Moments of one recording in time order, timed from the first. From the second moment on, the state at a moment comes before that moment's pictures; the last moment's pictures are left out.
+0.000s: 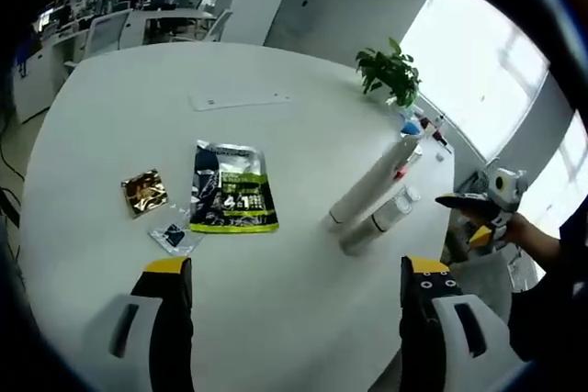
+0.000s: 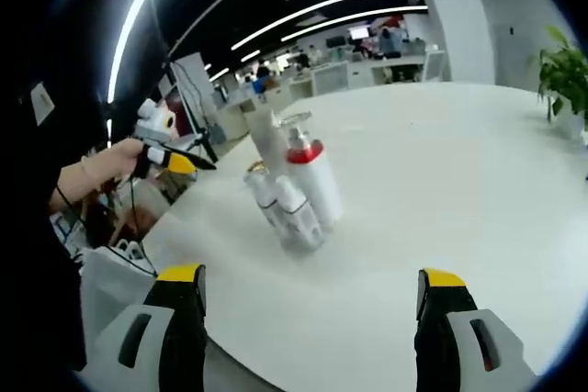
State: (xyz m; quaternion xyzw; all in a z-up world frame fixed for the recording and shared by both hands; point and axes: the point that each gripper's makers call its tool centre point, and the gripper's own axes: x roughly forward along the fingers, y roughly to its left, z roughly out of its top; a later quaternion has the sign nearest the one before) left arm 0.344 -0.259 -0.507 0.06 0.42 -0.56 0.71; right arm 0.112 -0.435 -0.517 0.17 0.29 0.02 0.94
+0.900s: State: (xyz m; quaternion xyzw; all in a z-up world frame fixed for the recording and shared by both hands) left arm 0.412 -0.304 -0.564 0.07 0.45 -0.54 0.70; right arm 0.118 -0.440 -0.530 0.17 0.30 0.01 0.94
